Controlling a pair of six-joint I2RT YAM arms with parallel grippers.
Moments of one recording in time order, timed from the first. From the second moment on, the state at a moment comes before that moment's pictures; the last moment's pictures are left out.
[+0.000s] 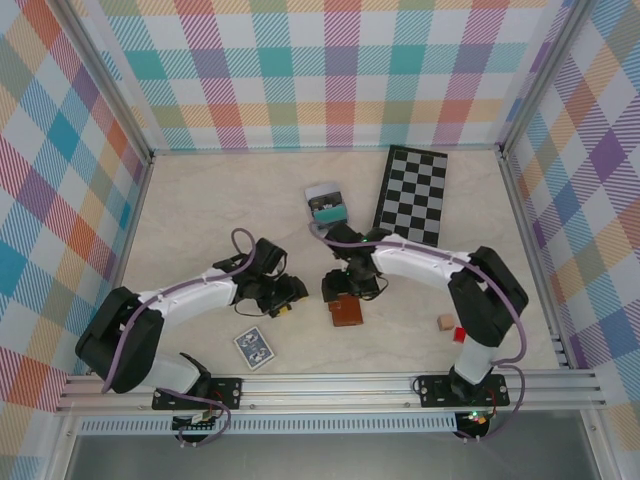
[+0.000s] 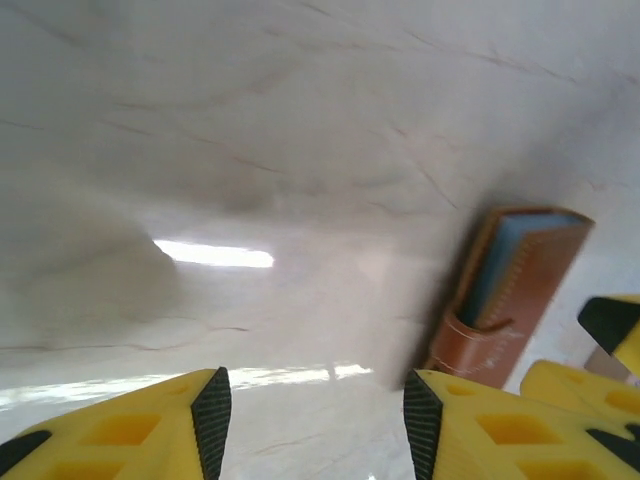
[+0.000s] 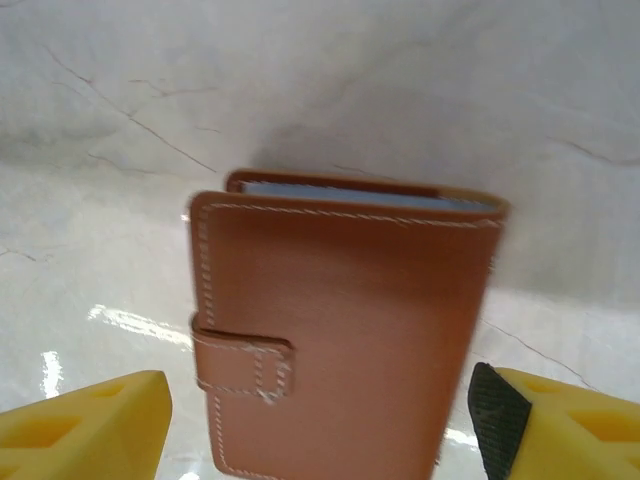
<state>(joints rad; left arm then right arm) -0.60 1.39 0.70 -0.44 0.33 -1.09 0.84 1.77 1.21 -0.86 -0.11 0.61</state>
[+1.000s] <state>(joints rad) -0.51 1.26 0.62 -0.49 0.34 -1.10 0.86 1.87 1.29 -0.93 -0.08 0.66</state>
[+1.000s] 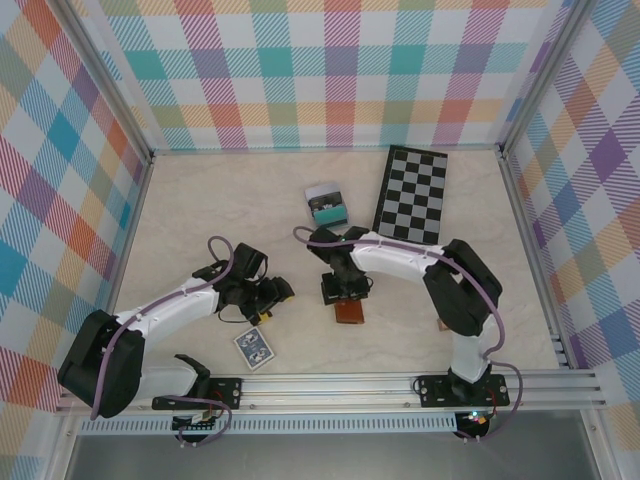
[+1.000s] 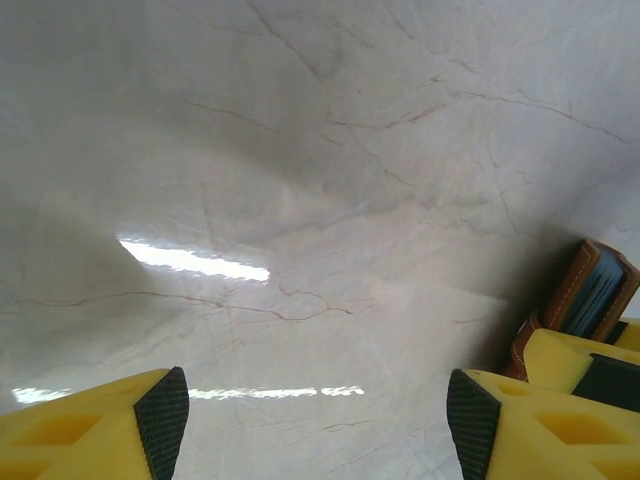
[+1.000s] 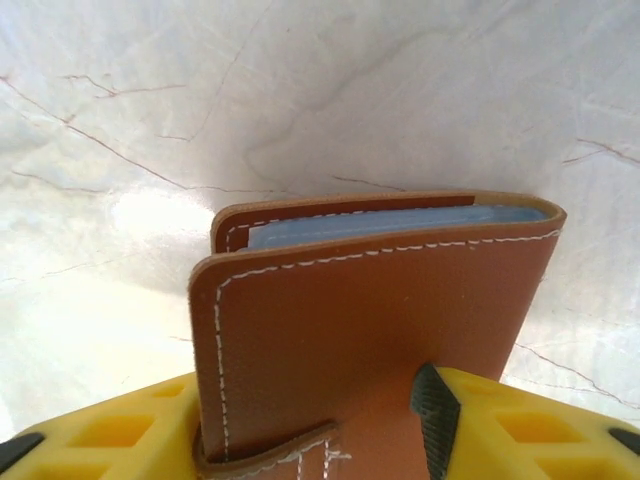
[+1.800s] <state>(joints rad) -0.57 1.37 0.63 -0.41 0.38 -1.10 0.44 1.46 0.78 -0.47 -0.56 0.69</state>
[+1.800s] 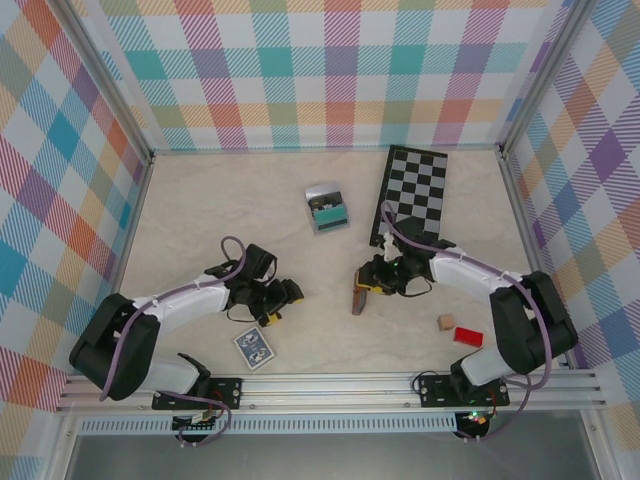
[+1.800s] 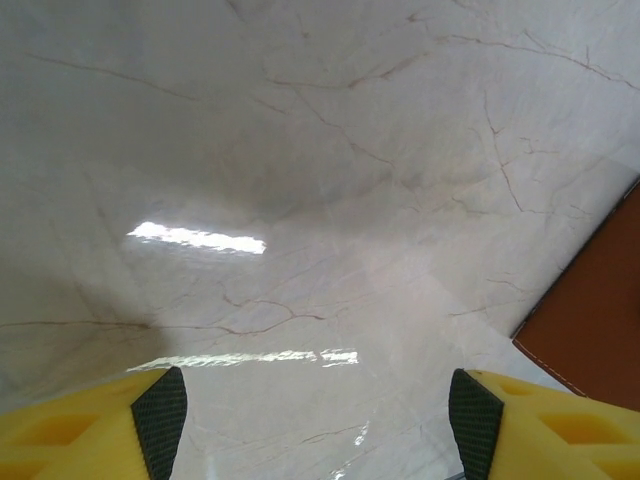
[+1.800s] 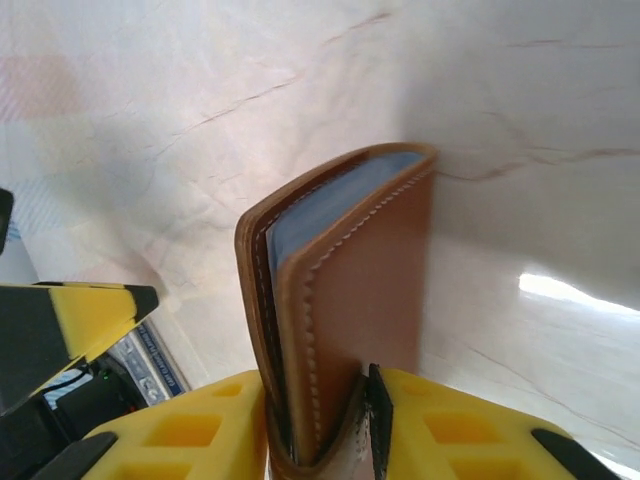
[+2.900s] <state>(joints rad) -0.70 1.53 0.77 -0.20 0.40 -1.19 0.57 1.71 1.00 -0.68 -0.35 0.62</state>
